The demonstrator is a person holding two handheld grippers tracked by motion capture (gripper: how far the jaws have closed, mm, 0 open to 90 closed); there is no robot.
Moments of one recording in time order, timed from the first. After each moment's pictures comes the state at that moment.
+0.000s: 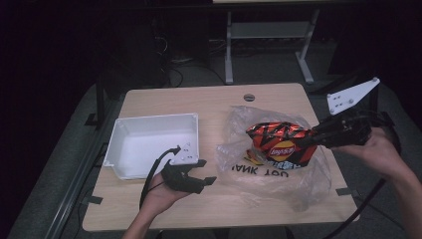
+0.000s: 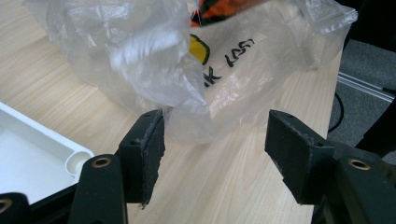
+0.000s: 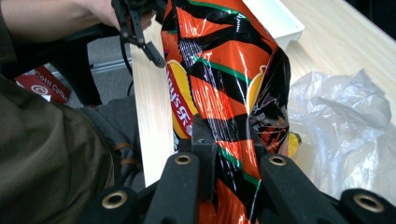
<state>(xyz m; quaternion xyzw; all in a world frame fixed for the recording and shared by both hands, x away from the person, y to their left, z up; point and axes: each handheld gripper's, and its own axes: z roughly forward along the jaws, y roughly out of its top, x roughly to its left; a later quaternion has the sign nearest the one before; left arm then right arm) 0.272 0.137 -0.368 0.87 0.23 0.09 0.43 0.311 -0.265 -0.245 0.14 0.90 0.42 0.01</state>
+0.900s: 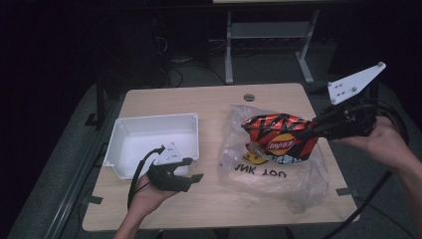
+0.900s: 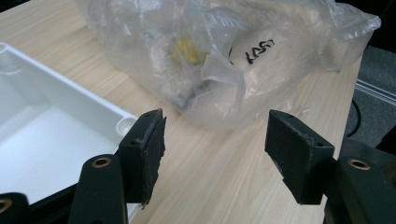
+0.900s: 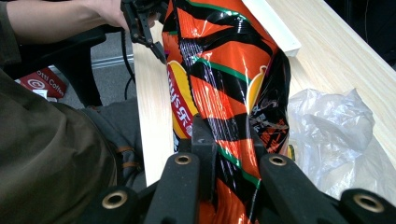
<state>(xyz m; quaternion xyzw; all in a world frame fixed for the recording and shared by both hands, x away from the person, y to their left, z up) 0.269 0.171 -0.365 0.86 0.26 0.11 0.43 0.307 -0.254 -0.206 0.12 0.90 0.41 0.02</state>
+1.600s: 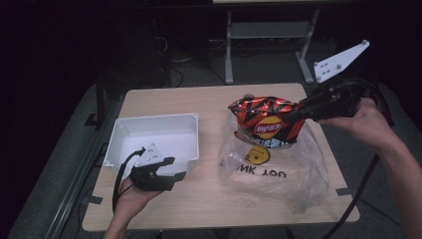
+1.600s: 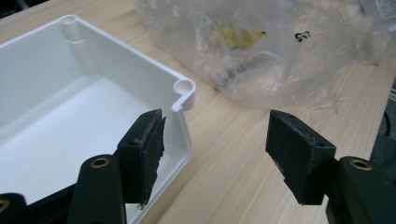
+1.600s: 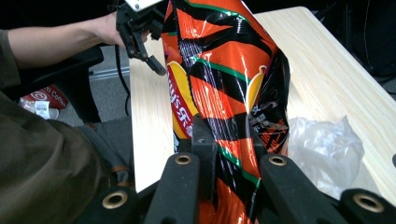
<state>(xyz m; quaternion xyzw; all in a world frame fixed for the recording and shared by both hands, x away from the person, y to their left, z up) 0.267 0.214 -0.370 0.84 0.31 0.14 0.42 0.339 -0.229 -0.186 0.12 0.90 0.43 0.02</state>
